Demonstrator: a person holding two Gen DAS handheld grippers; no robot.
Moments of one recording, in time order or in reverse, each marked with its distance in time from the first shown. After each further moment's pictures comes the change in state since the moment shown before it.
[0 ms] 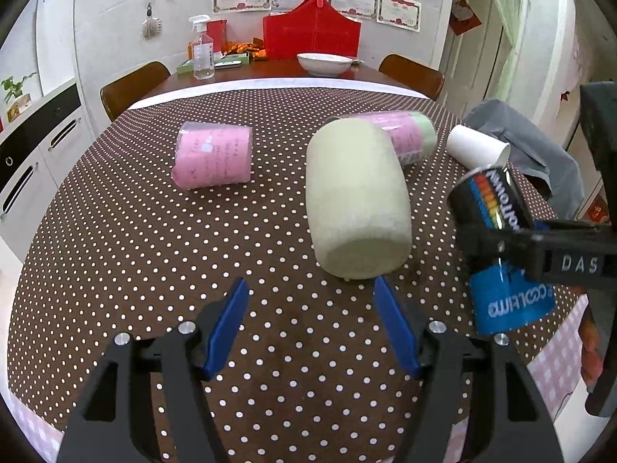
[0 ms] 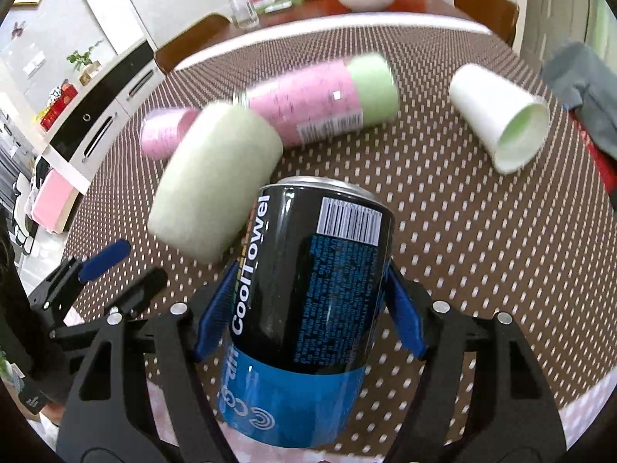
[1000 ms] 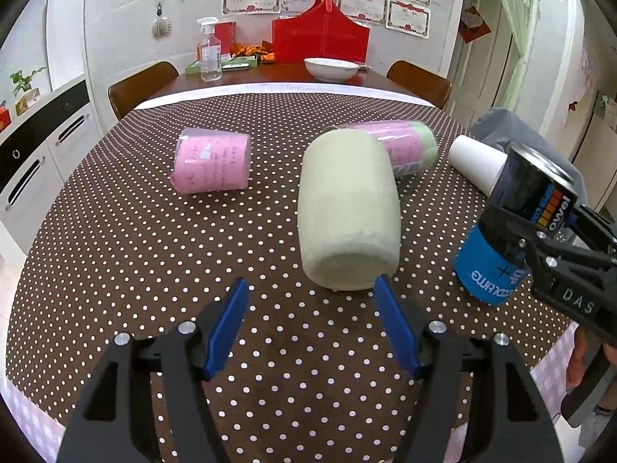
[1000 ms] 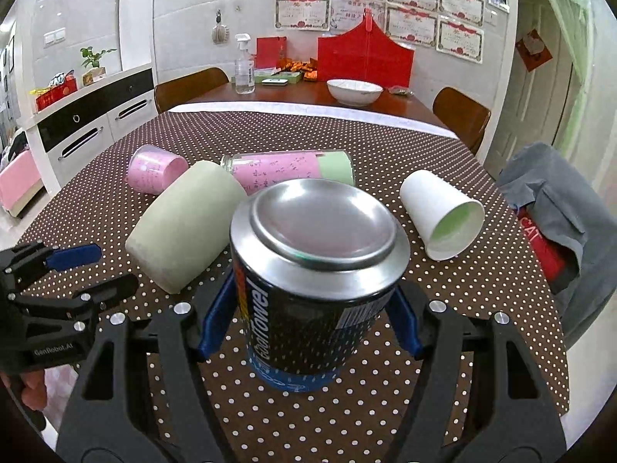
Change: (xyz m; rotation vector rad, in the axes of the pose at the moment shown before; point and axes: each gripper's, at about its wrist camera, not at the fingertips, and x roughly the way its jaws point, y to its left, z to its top) left arm -0.005 -0.014 0.003 -0.029 -0.013 0.030; right arm -0.032 0.010 -0.021 -0.181 -0.281 -0.183
